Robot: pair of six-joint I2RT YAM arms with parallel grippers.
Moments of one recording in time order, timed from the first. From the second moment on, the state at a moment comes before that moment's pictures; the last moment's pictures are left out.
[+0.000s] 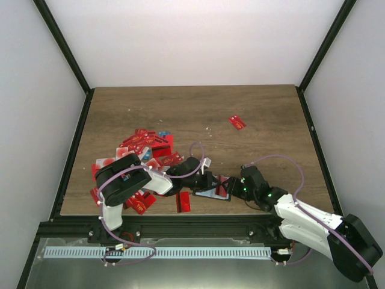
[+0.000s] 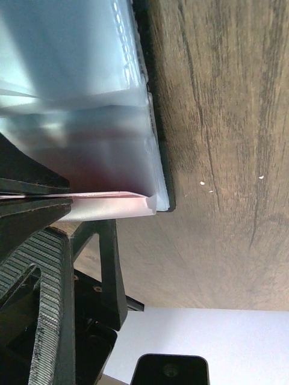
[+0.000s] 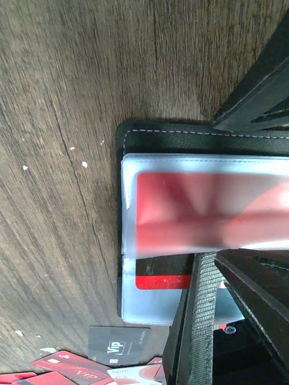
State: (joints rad) left arm -0.98 1.90 0.72 0.62 0.40 -1.15; right arm 0.65 0.89 0.21 -0.13 -0.11 0.94
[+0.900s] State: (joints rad) left arm -0.99 1.89 0.74 0.54 0.37 -1.14; right arm 0.65 0.85 0.21 -0.16 -0.09 0.94
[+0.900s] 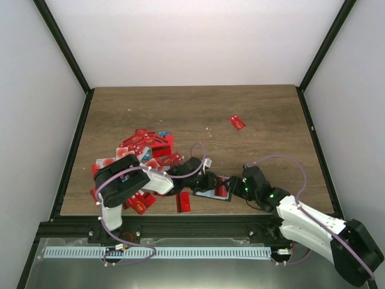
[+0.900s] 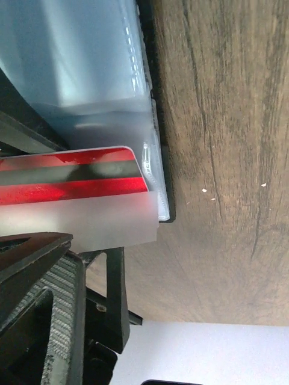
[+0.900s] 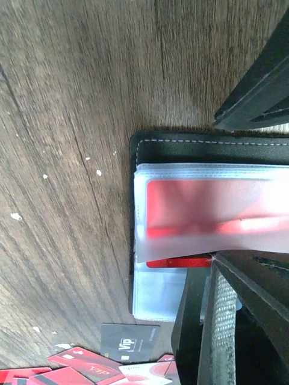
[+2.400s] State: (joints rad) left arm -0.98 0.59 0.54 -0.85 -0.37 -1.25; right arm 1.04 1.48 0.76 0.22 -0.49 0.67
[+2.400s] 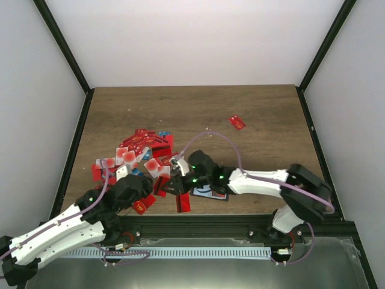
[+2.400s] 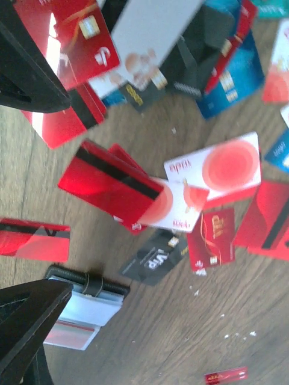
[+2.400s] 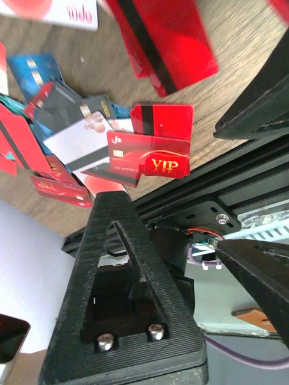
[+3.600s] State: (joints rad) left arm -0.94 0.51 0.25 -0.91 -0.49 -1.56; right arm 1.08 2.10 1.24 0.23 -0.71 0.60
